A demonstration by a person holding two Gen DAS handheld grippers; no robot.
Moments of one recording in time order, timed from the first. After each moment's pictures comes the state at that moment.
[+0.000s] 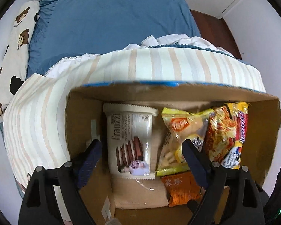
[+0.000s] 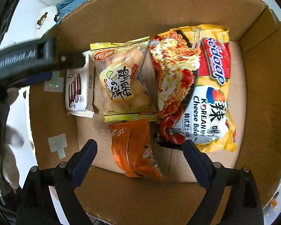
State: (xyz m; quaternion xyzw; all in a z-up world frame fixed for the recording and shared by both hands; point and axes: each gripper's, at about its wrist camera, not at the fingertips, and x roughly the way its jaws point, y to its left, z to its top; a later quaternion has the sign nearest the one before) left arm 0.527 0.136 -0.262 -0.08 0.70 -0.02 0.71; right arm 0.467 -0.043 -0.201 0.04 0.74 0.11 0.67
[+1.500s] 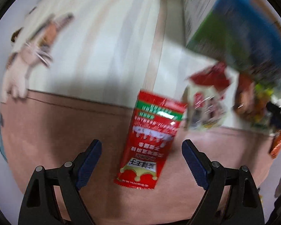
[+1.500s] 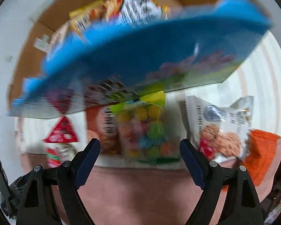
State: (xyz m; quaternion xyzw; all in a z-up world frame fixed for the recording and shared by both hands) left arm 0.208 0.199 -0.346 -0.12 0.69 0.06 0.71; right arm 0.284 -0.136 -0.222 0.05 0.68 0.04 0.73
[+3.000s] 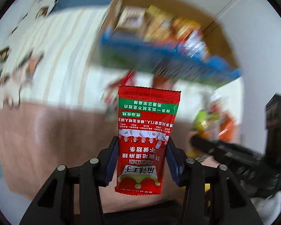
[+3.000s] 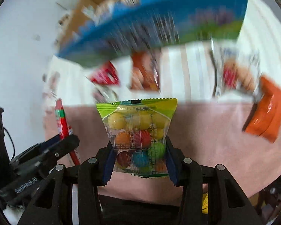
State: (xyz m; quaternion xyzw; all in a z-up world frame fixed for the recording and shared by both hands) left arm 0.178 0.093 -0.187 -0.16 0.61 -0.05 0.77; right arm 0.195 -0.126 -0.141 0.11 0.67 0.17 0.71
